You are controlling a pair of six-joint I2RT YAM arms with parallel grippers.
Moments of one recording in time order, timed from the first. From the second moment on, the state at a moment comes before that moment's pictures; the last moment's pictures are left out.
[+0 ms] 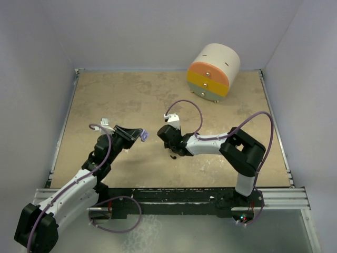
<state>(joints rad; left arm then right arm) -0.45 0.73 0.25 0.25 -0.06 -1.25 0.98 1.83 0.99 -0.07 0.54 0.60</state>
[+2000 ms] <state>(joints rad) -0.45 0.80 0.25 0.33 -0.05 -1.26 0.99 1.45 0.90 -0.06 0.42 0.59</state>
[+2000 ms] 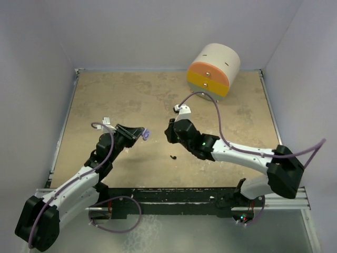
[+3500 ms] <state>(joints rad) -0.49 1.09 0.30 0.88 0.04 -1.51 0.98 1.37 0.73 0.75 0.32 0.50</state>
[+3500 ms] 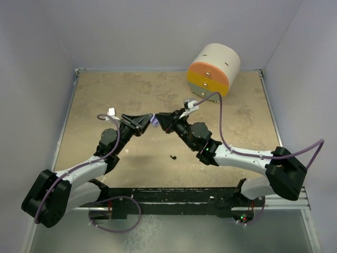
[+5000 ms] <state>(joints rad) -0.52 1.11 0.31 0.92 0.04 -1.51 0.95 1.38 0.68 0.81 0.27 0.57</state>
